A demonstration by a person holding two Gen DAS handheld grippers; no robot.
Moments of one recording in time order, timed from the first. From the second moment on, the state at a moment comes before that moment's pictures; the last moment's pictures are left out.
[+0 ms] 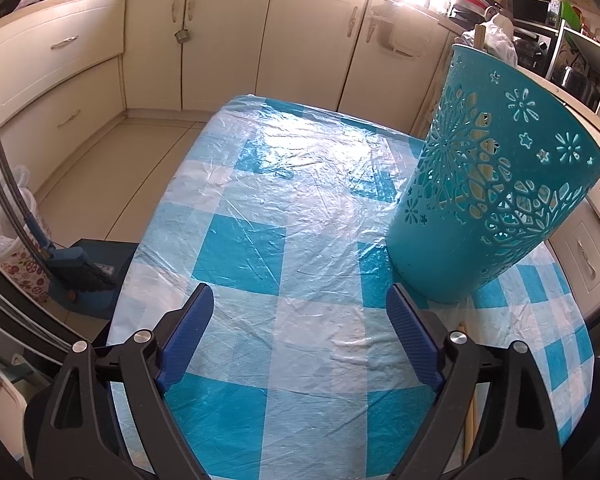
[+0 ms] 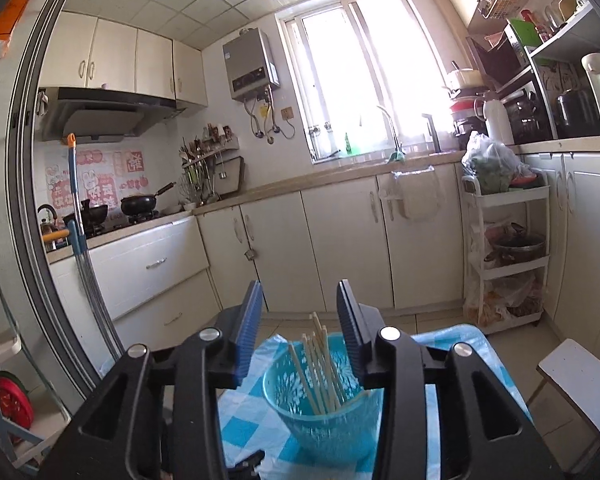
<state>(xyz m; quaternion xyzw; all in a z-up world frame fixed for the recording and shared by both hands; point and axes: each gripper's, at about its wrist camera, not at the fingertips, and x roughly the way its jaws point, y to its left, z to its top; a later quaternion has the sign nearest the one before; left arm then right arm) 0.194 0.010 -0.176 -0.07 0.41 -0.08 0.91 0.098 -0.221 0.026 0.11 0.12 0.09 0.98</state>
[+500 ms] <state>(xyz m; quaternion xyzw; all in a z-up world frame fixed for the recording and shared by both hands) 0.193 0.009 -0.175 -0.06 0.41 -0.08 0.91 0.098 -0.193 -0.127 0.10 0.39 0.09 0.91</state>
